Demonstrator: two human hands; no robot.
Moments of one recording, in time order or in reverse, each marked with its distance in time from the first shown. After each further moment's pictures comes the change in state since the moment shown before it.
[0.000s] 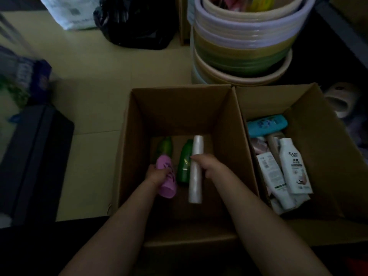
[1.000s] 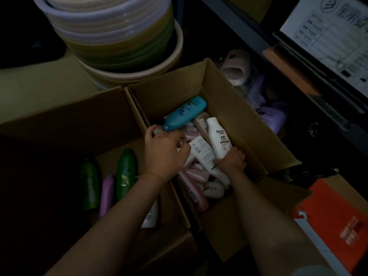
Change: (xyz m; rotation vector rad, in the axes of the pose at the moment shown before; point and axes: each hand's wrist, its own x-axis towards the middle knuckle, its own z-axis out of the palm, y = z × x) left_hand -0.122 0.086 0.212 0.894 -0.010 1.427; right_hand 0.046 0.109 -0.276 -0.460 0.775 0.049
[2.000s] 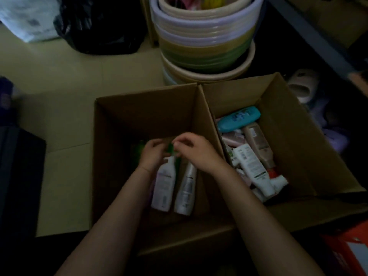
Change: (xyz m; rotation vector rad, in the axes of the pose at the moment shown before) left_hand -0.071 -0.156 -0.055 -1.034 0.066 -1.089; right_hand -0.225 -0.179 0.001 0.490 -0.621 -0.831
